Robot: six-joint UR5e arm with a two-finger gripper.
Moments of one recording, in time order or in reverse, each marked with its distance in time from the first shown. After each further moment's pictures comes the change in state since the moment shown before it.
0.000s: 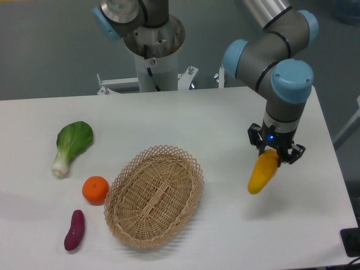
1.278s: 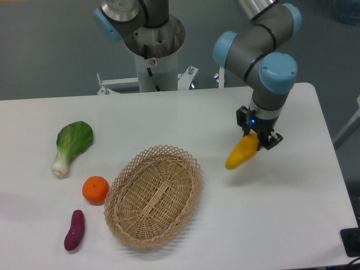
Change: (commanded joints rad) arm 0.057 0.161 -0.340 0.026 -0.009 0.432
